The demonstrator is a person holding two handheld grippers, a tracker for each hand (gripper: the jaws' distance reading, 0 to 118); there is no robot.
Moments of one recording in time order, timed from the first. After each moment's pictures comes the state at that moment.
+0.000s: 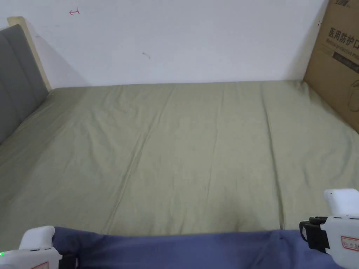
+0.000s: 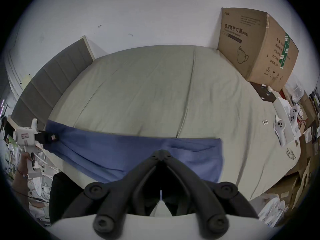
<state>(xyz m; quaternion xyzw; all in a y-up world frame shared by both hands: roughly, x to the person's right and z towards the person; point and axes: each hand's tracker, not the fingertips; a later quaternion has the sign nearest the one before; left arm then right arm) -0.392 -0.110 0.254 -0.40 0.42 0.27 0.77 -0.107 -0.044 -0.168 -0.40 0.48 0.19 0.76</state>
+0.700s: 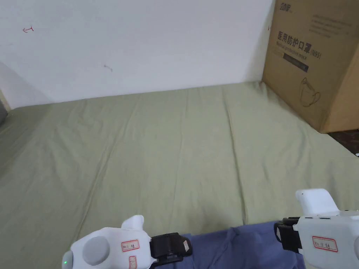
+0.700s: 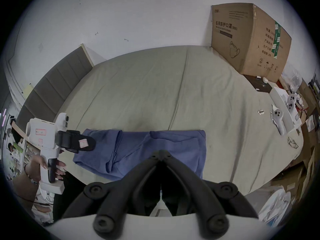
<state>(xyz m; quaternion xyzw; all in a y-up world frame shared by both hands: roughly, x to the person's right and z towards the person) -0.330 -0.133 0.062 -0.35 0.15 0.44 0.81 -0.062 -0.047 -0.180 -0.41 0.47 0.16 0.77</state>
